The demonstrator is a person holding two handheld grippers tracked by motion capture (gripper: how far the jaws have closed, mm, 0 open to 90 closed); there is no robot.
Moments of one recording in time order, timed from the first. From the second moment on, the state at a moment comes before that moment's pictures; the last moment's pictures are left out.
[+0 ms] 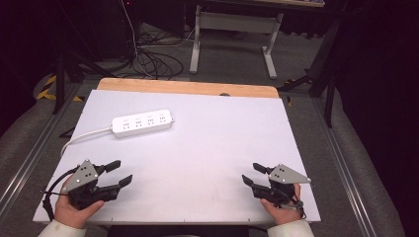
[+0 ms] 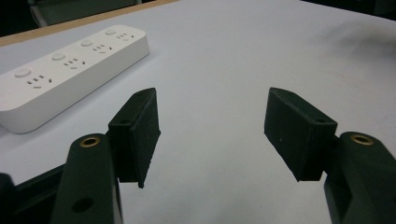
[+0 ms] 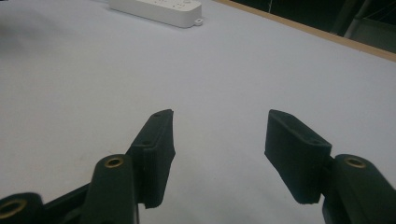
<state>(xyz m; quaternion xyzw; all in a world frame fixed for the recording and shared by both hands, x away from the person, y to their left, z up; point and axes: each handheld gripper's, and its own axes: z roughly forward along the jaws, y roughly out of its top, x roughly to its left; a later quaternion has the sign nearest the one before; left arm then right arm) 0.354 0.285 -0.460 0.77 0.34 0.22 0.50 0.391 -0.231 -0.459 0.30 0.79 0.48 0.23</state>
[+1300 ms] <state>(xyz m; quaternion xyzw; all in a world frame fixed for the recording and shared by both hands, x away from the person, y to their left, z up) 0.364 0.285 -0.433 0.78 0.36 0.19 0.47 0.393 -0.231 -0.462 0.30 0.79 0.48 0.22</state>
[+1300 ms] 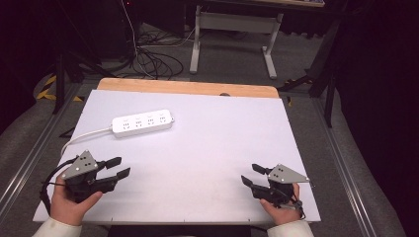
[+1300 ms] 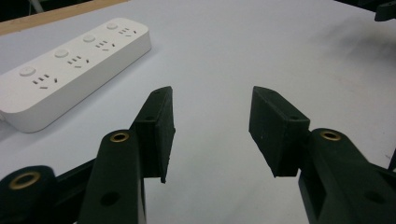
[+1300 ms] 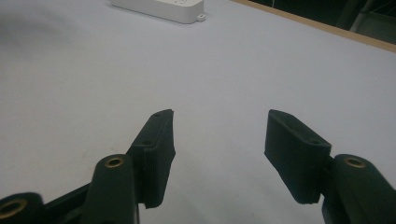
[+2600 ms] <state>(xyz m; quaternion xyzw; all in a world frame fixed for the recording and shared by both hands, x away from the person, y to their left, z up) 0.432 0.279 -0.377 0.79 0.35 0.16 0.49 0.390 -0.232 -0.462 0.30 0.79 0.48 0.22</state>
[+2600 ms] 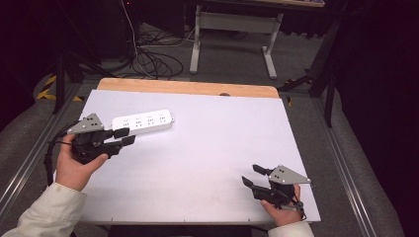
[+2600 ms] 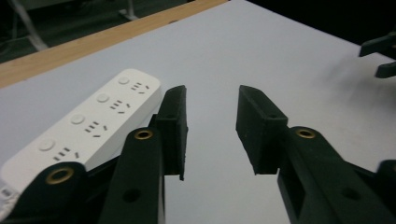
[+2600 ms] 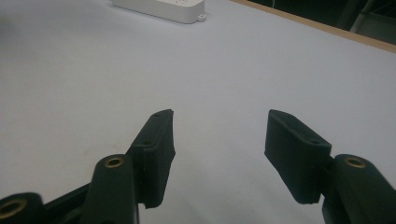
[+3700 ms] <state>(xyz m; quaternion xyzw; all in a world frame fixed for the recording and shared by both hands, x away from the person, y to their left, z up) 0.518 0.280 -0.399 0.76 0.39 0.21 0.49 0.384 -0.236 -0.465 0.32 0.79 0.48 0.22</state>
